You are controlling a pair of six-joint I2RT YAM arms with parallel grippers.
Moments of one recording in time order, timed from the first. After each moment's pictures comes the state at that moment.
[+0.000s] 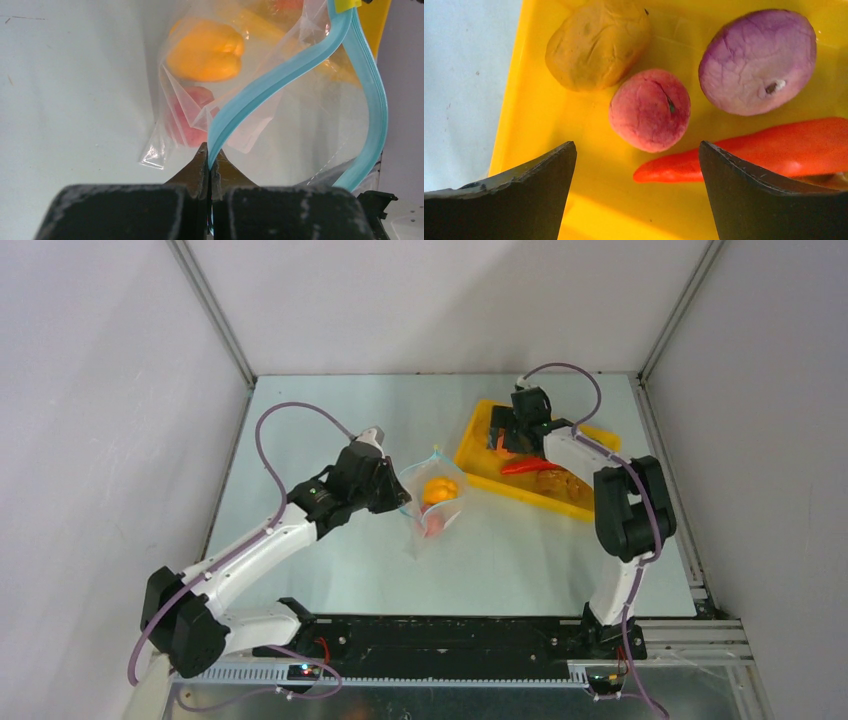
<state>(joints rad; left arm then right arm) -0.65 1.18 0.93 -0.45 -0.02 -0.78 0.33 1.85 1.31 -0.25 0.11 0.38</state>
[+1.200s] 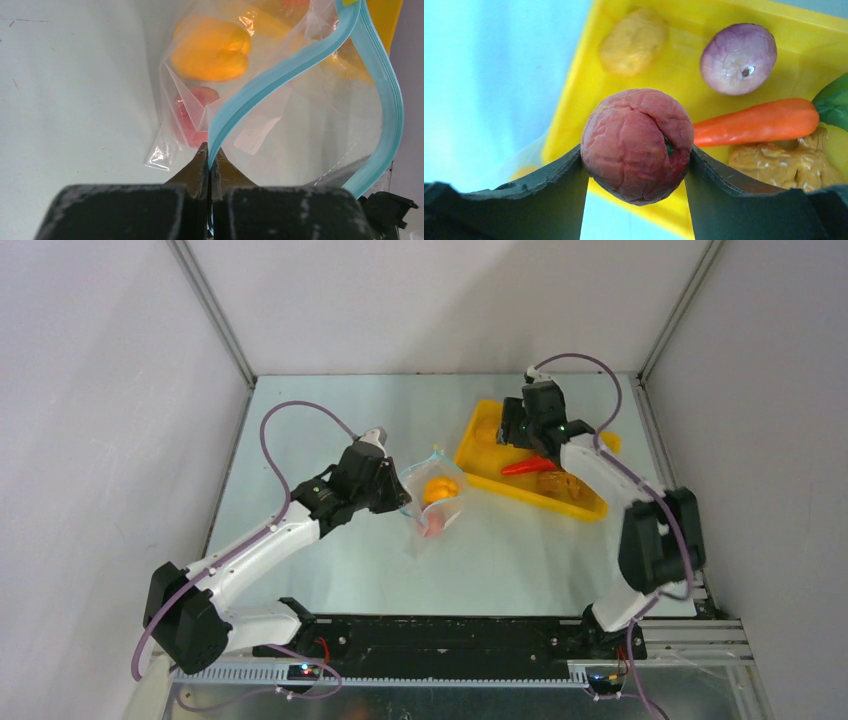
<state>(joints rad) -0.65 1.20 0.93 -0.45 -0.02 -0.75 0.35 1.69 1.29 -0.31 0.12 0.39</state>
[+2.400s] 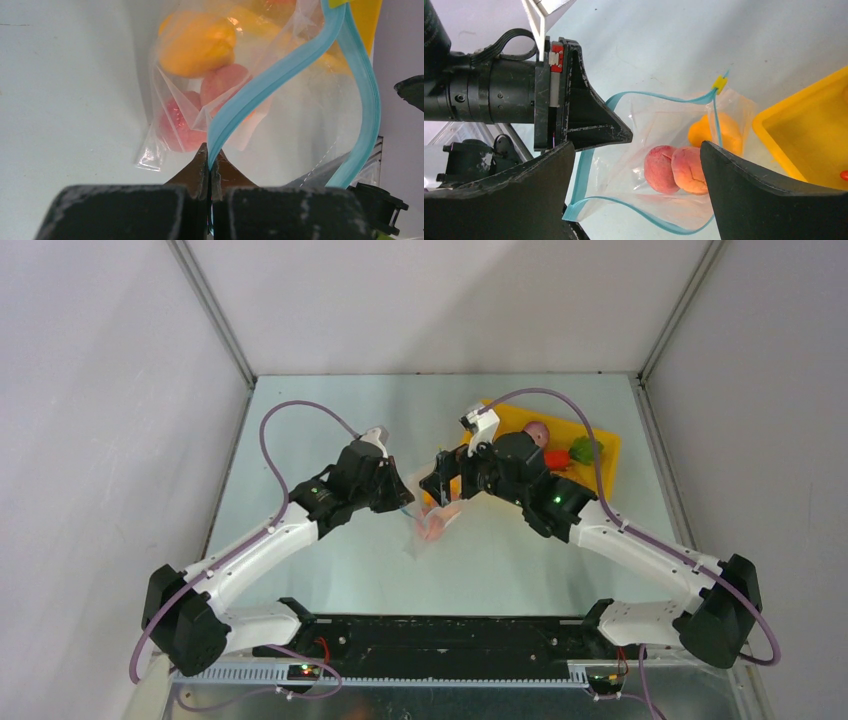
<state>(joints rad) -0.65 1.19 0.93 -0.43 0.02 -0.74 0.84 1.23 1.06 -0.12 -0.05 0.32</state>
